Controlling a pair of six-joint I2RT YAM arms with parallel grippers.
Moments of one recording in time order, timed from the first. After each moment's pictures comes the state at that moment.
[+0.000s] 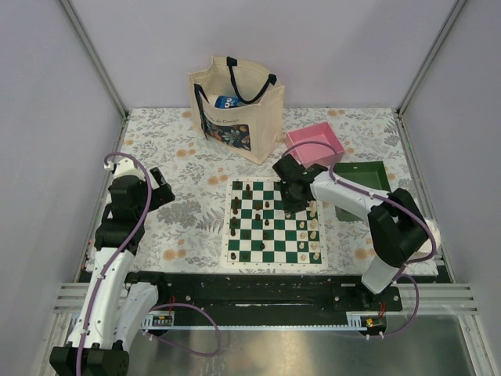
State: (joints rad) left arm -0.05 0.70 0.73 -0.54 -0.17 -0.37; right arm 0.69 1.70 1.17 -0.68 0.09 0.50
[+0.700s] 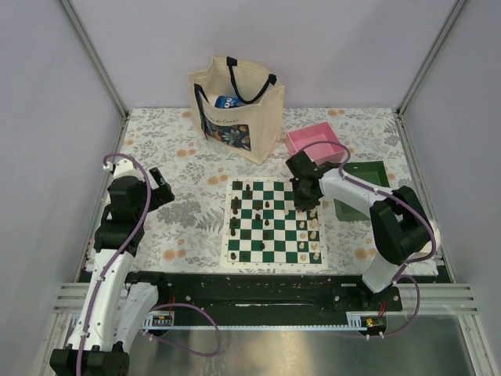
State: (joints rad) left arm -0.05 0.69 0.73 -0.54 -0.17 -0.37; right arm 0.57 1.69 1.13 -0.67 0.12 0.48
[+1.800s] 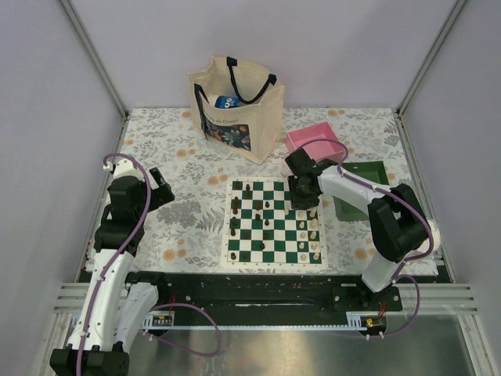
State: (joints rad) left arm -0.05 0.69 0.73 -0.54 -0.17 -0.37; right arm 0.56 1.72 1.15 -0.68 0.11 0.45
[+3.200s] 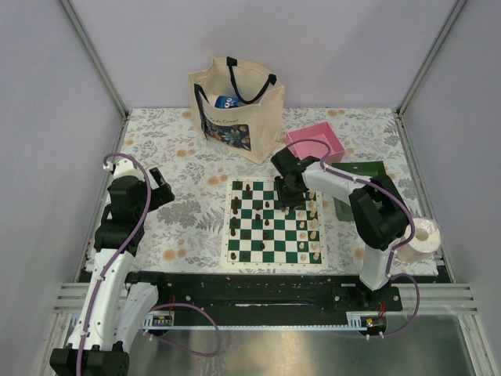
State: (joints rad) left arm -0.05 0.69 0.73 -0.54 -0.17 -0.37; right arm 0.62 1.87 1.28 -0.68 0.03 0.47
